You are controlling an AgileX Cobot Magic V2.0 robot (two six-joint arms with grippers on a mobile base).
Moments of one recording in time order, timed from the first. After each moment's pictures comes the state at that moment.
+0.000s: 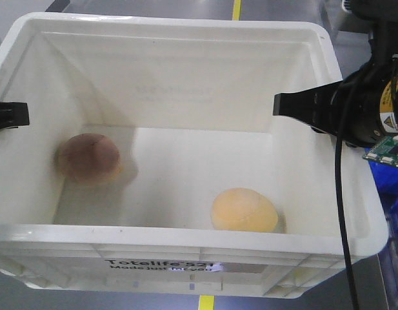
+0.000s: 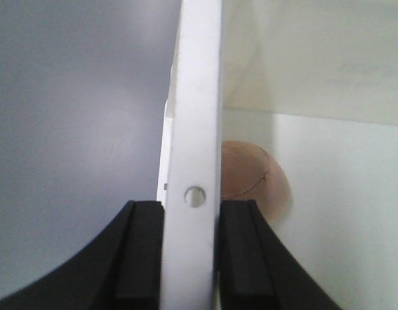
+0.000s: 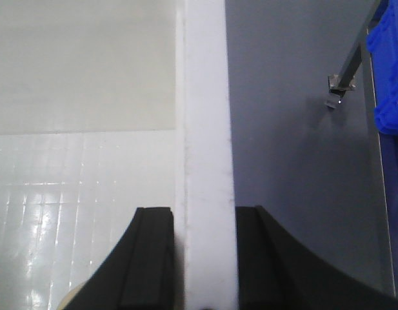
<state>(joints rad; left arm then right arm) -0.54 0.95 -1.05 0.41 1.03 -0.71 0.81 1.16 -1.15 -0.63 1.10 0.96</state>
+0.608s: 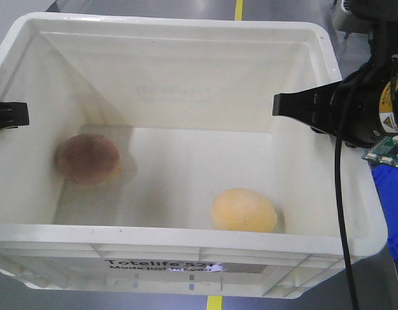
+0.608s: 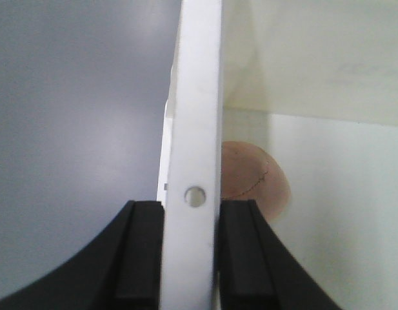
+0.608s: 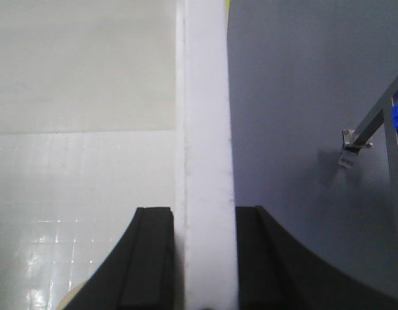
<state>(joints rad) -0.54 0.95 -1.05 0.41 1.03 -0.71 0.81 1.16 -1.15 -0.63 1.10 0.96</state>
